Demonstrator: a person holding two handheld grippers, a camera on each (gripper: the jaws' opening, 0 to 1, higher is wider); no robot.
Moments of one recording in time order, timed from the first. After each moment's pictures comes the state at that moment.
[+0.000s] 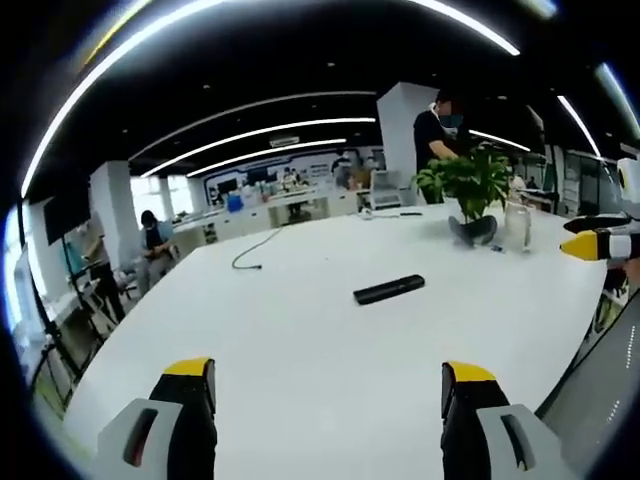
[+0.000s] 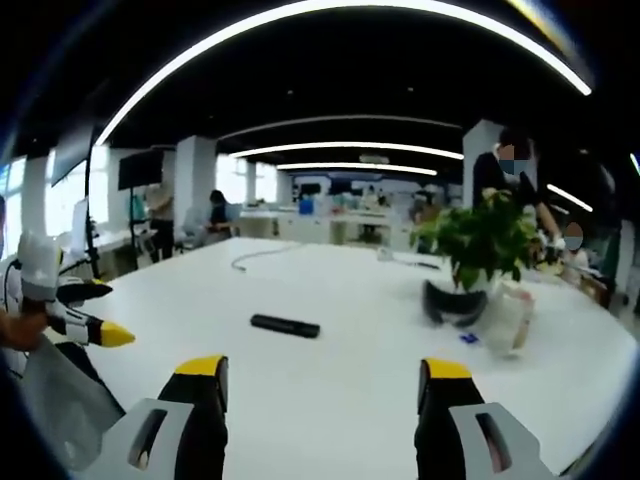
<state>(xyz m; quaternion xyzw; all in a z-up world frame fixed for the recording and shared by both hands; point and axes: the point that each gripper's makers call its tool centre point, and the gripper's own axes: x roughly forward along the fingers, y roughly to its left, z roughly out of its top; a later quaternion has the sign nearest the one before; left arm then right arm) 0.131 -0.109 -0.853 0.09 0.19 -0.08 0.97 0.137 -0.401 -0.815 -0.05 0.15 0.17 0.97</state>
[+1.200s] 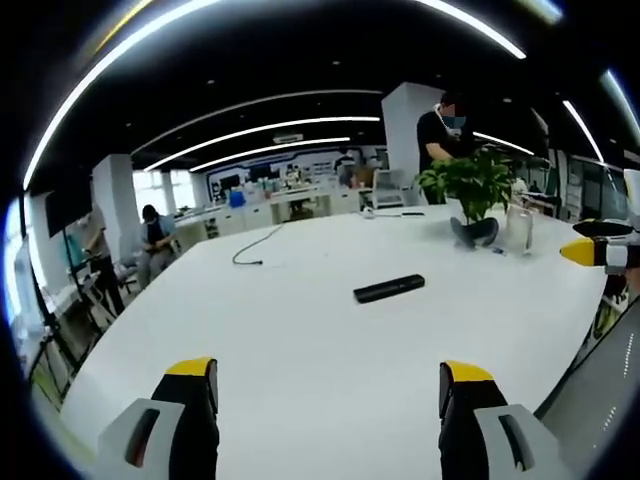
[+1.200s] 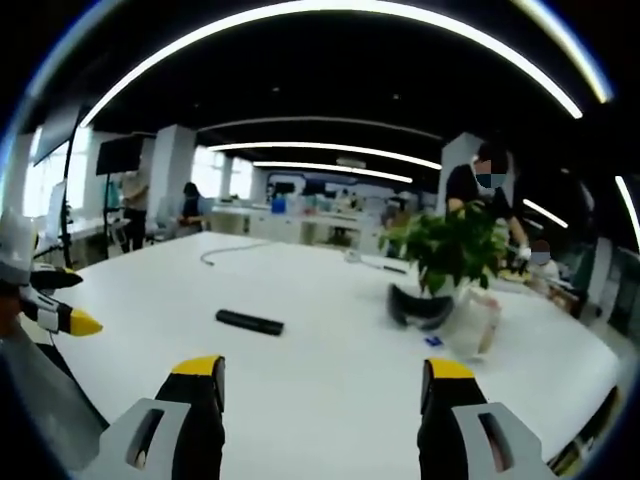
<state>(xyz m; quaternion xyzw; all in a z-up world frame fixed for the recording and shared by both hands) 0.123 -0.108 -0.855 0.08 0.20 -0.08 0.97 0.130 -0.427 -0.809 -0.08 0.13 0.09 0.98</state>
